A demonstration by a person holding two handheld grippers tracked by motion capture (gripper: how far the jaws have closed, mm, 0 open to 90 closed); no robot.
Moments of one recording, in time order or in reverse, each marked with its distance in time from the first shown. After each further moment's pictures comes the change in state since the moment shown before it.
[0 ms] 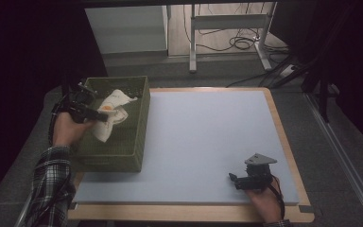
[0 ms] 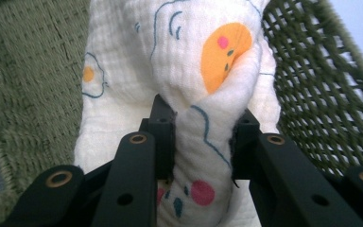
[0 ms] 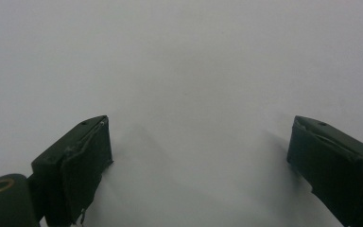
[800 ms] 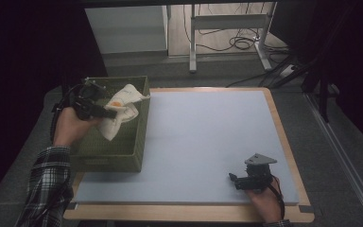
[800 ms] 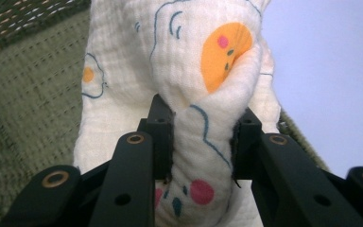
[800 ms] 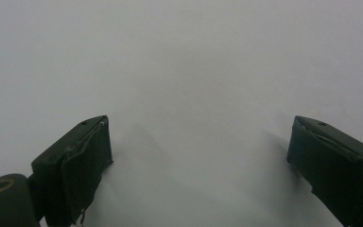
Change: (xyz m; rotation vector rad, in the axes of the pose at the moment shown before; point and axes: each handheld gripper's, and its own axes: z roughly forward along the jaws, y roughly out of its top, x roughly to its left) left arm -0.051 0.018 -0.028 -0.030 -0.034 0.151; right arm 0.000 0.000 0.000 0.000 0.000 0.000
